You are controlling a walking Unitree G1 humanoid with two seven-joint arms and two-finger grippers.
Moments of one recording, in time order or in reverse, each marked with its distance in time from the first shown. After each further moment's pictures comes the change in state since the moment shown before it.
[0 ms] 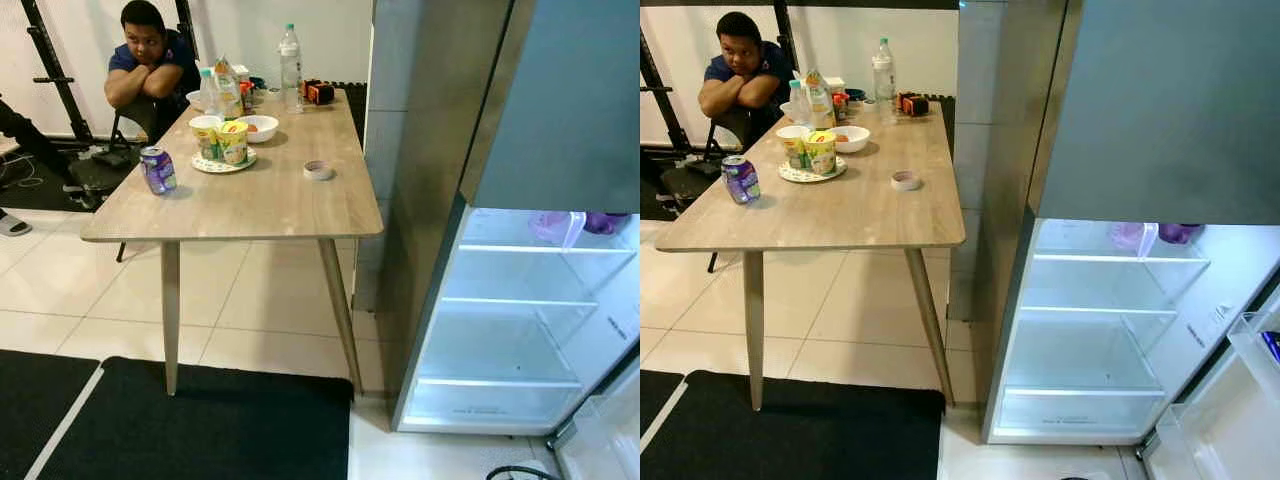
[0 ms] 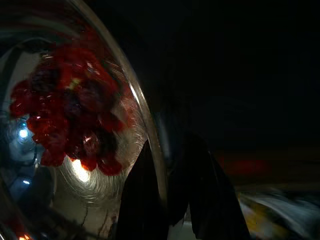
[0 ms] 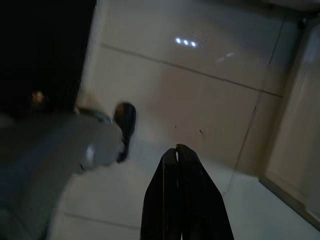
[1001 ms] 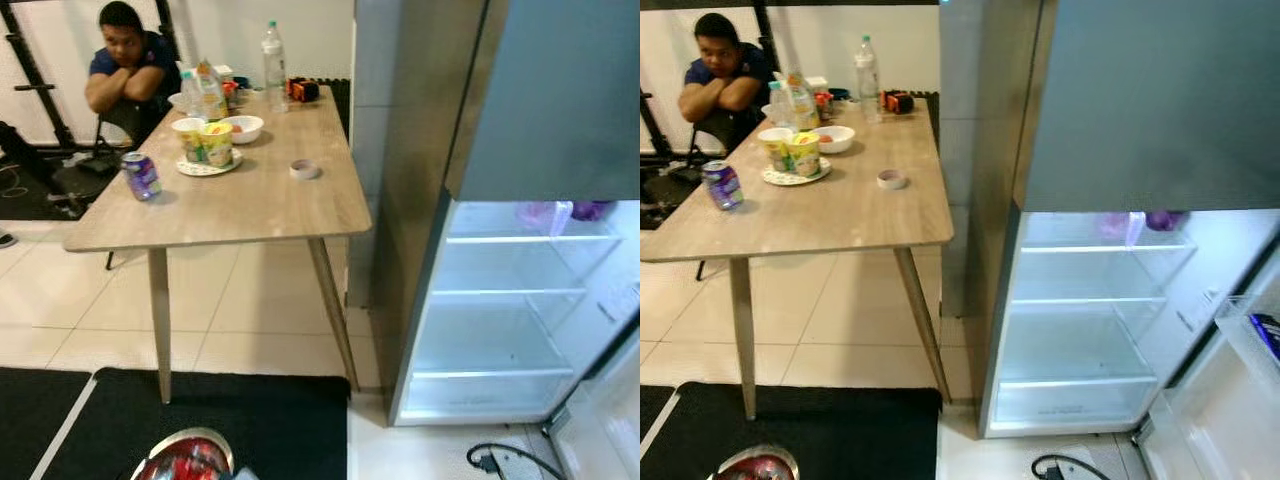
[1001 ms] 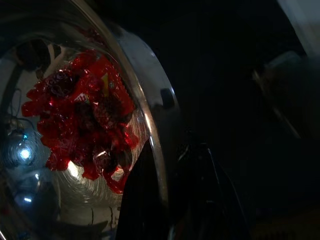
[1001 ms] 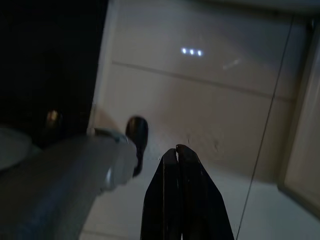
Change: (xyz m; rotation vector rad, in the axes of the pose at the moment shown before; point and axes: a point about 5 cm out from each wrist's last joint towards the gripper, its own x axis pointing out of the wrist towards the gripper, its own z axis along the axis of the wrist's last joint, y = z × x) left arm -0.019 -0.076 0.058 -0.033 -0.282 -0.270; right arm 0.006 0.014 0.009 -0.023 -0.012 0.014
